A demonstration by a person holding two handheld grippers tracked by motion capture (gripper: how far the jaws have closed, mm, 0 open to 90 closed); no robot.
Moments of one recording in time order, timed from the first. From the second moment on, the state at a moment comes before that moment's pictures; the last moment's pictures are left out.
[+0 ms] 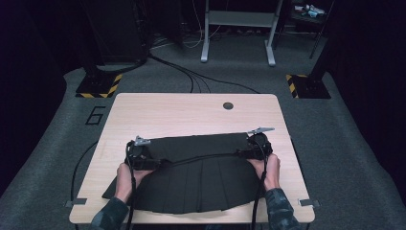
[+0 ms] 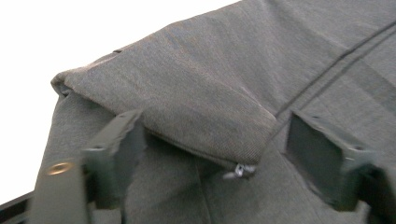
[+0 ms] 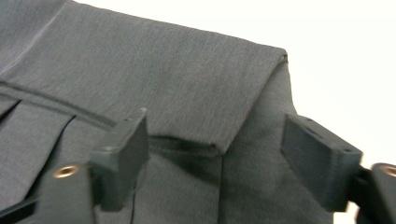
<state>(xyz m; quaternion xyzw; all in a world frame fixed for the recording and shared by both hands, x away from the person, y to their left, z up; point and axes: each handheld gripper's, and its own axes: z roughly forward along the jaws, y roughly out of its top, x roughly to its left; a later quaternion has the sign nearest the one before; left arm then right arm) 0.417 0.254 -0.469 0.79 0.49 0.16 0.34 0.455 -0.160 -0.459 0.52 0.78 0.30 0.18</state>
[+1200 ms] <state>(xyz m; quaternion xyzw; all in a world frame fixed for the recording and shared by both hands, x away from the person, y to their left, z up) 0.511 0.274 -0.409 0.70 0.58 0.18 0.38 0.533 -0.140 -0.388 0.54 0.76 0.31 0.20</state>
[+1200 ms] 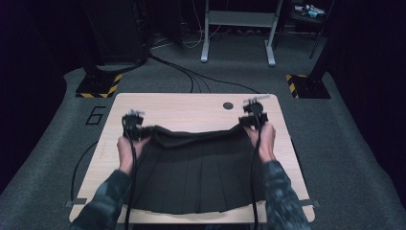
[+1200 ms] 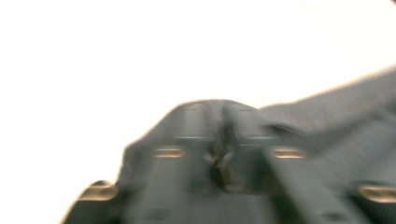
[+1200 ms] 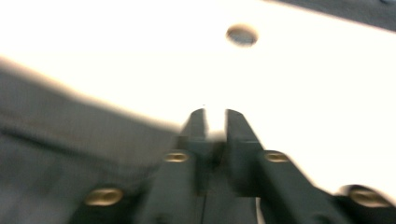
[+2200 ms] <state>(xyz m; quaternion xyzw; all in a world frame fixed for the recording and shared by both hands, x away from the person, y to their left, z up) 0.390 0.303 -0.471 0.77 0.52 0.19 0.32 0.406 -0.185 -0.448 0.54 0.77 0.31 0.17</state>
